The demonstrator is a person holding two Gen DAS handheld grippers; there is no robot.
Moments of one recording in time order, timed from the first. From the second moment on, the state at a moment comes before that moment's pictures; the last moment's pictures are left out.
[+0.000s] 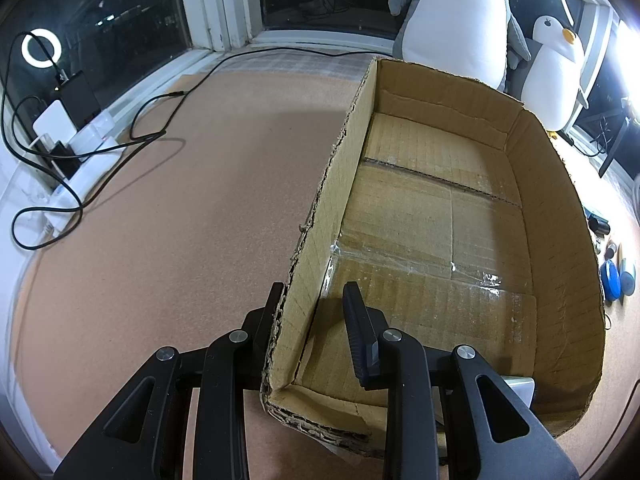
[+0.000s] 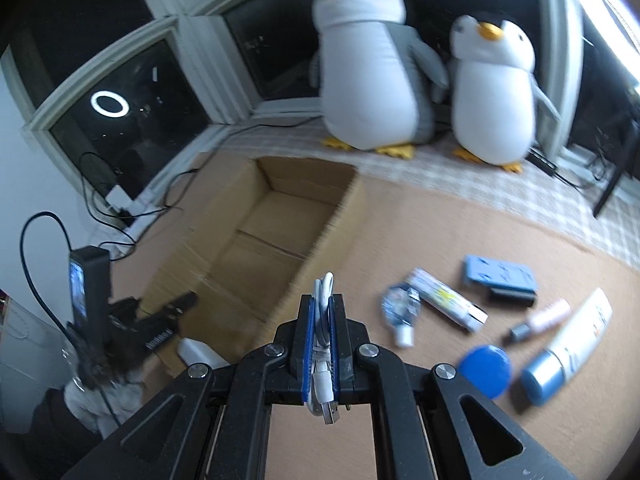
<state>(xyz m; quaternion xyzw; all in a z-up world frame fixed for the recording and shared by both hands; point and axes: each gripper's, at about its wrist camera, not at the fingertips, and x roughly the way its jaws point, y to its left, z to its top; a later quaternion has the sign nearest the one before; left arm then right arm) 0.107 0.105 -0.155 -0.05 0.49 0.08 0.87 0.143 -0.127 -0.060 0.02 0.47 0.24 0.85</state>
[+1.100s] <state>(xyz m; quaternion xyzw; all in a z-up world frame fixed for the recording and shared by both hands) 0.110 0.103 -0.156 -0.04 0.48 0.08 0.87 0.149 -0.034 -0.080 -0.01 0.48 0.28 0.83</state>
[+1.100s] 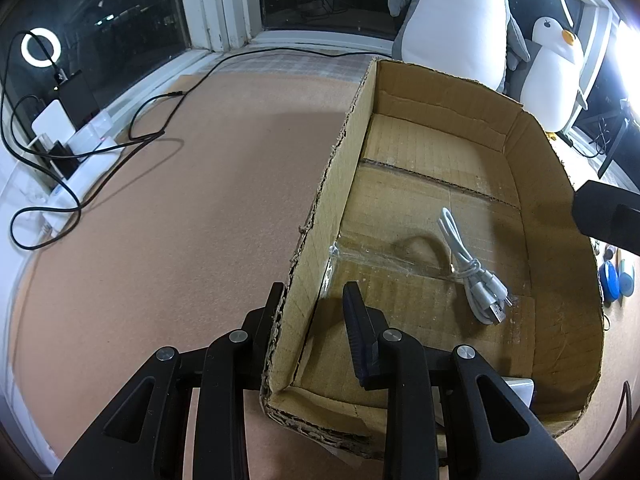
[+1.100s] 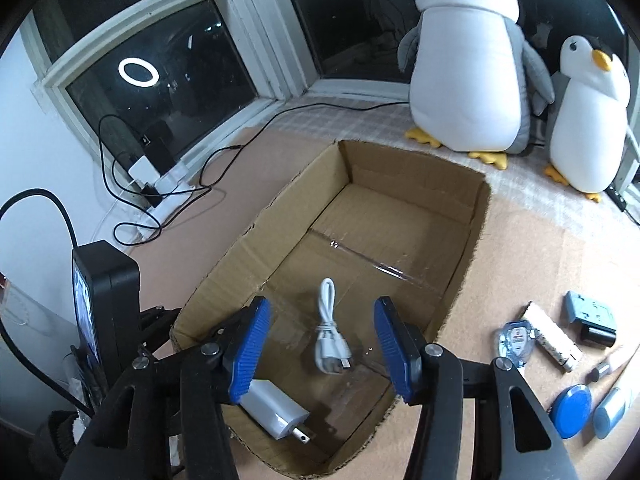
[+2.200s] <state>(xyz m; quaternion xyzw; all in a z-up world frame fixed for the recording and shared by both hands) 0.107 0.100 -0.156 -0.03 0.49 0.09 0.87 0.097 -0.169 -0.069 -0.05 0.48 0.23 0.85</state>
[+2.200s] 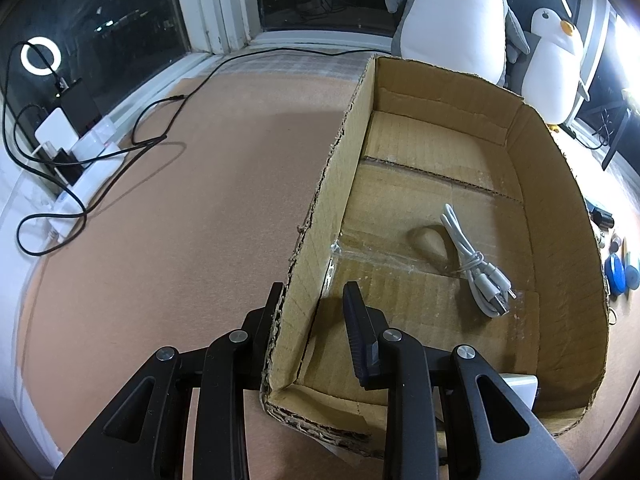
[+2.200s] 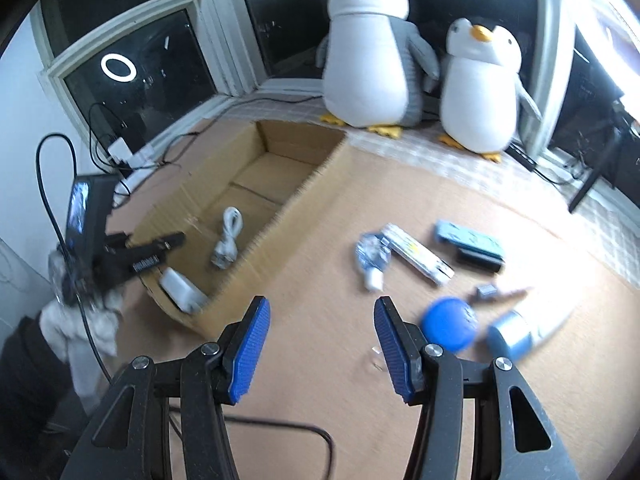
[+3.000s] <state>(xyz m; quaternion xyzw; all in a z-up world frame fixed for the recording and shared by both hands) 0.108 0.096 -0.155 -0.02 0.49 0.13 0.86 0.073 -0.172 -0.147 -0.33 0.44 0.32 0.77</state>
